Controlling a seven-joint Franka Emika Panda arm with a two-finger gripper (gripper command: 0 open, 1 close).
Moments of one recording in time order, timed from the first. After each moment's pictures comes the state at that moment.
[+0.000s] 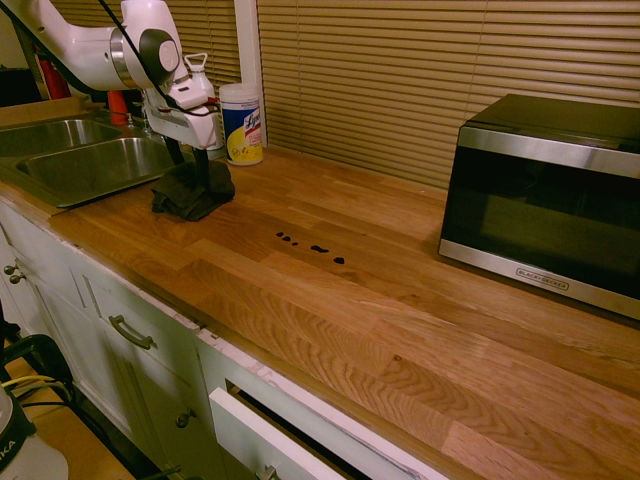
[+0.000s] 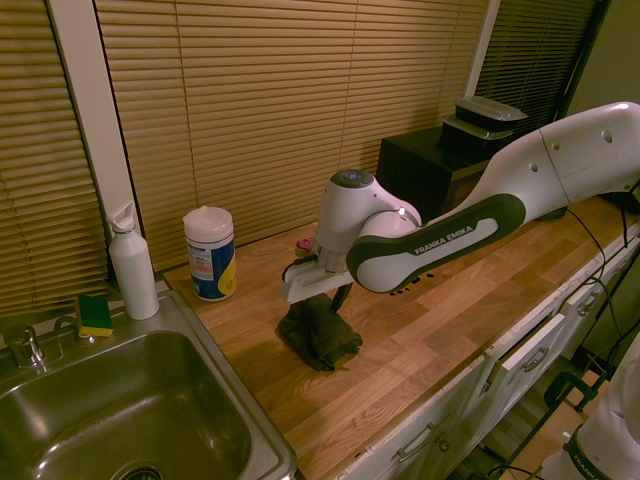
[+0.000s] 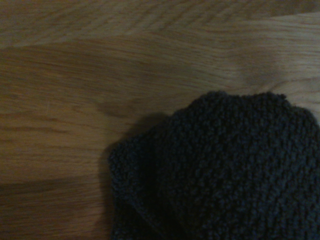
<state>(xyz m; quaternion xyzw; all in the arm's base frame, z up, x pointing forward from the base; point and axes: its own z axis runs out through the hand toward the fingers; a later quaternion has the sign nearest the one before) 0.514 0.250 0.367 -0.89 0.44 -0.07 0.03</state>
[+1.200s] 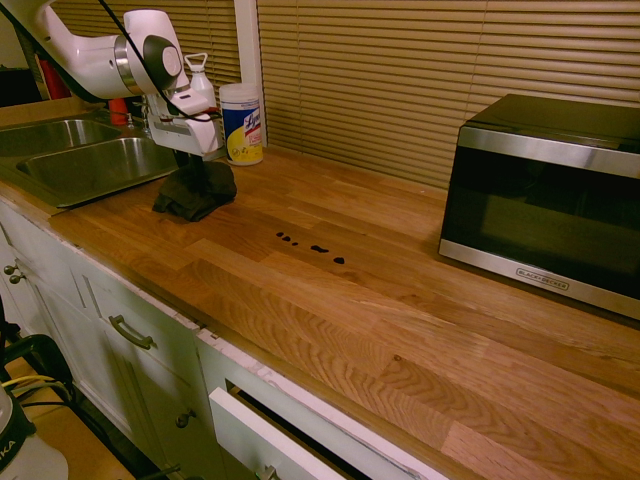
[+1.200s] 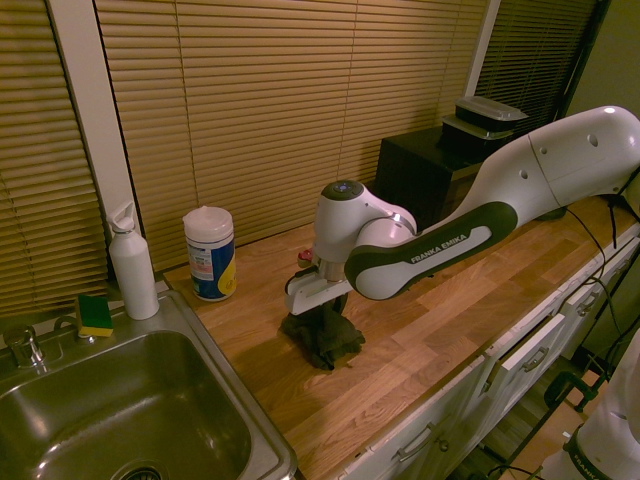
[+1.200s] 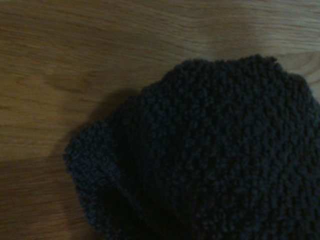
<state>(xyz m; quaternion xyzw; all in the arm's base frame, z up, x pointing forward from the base) 0.511 0.243 0.352 -0.90 0.44 -0.08 -0.02</state>
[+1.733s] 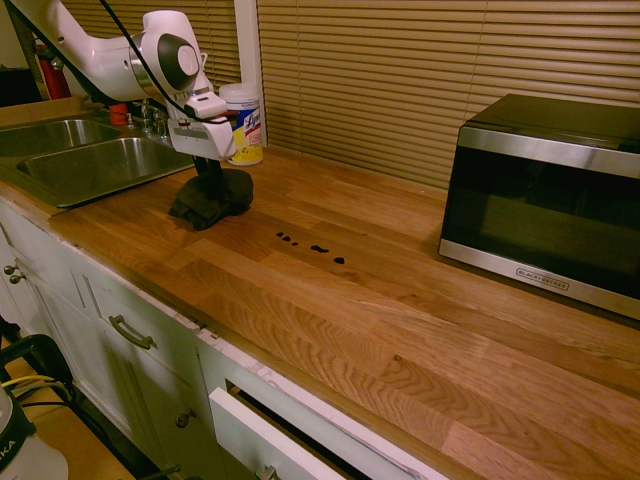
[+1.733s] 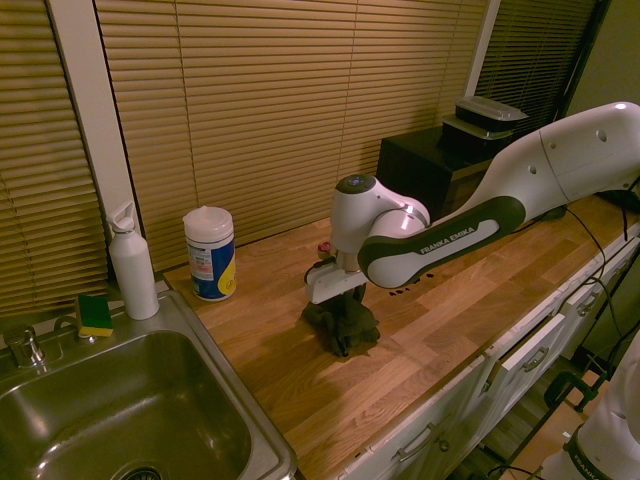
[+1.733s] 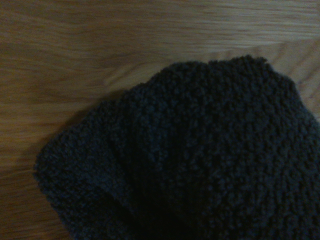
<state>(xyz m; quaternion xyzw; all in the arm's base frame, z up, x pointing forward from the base) 0.512 0.180 0.349 -0.88 0.48 -0.08 -0.05</state>
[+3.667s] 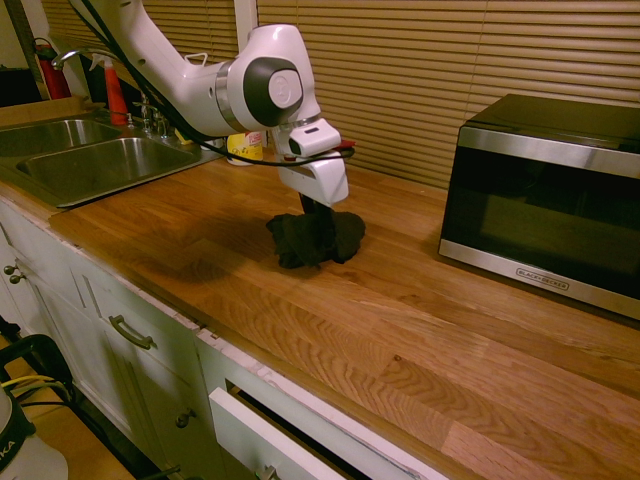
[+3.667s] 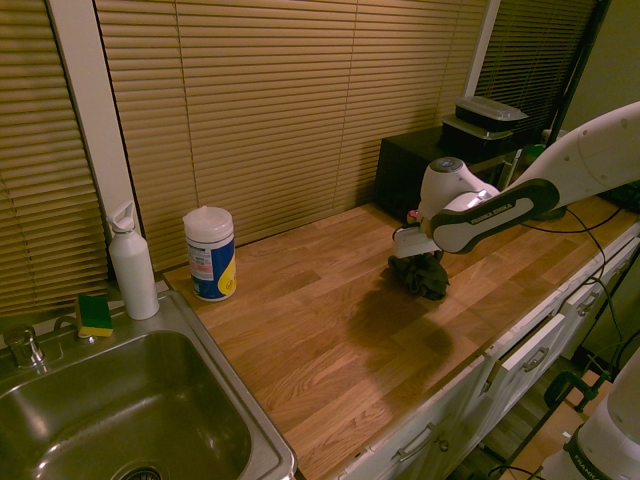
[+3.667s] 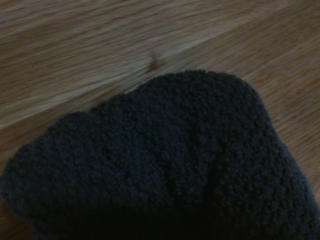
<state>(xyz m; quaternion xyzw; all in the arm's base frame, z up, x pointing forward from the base) 0.506 -0.093 0.337 -0.79 0.59 -0.11 -0.07</state>
